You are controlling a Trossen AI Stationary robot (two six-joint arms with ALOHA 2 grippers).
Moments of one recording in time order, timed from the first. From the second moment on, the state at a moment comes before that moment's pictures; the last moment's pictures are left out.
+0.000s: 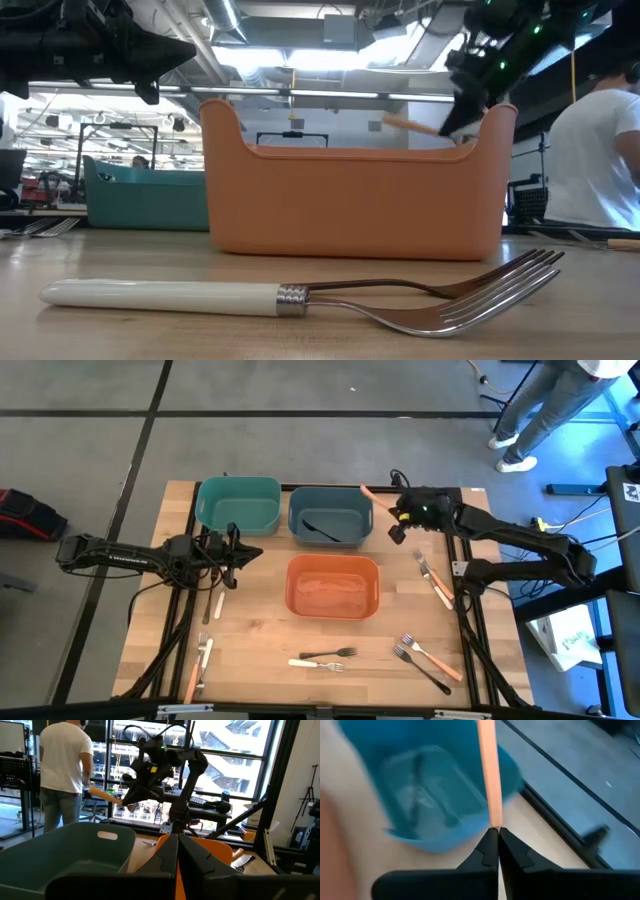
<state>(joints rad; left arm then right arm) 0.04 0.51 0.06 0.61 -0.11 -0.12 -0.45 1.03 0.76 -0.39 0.18 -0.01</state>
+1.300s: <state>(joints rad) -0.16 0.95 0.26 0.77 -0.07 0.01 0.25 1.33 0.76 0.09 0.26 0.06</state>
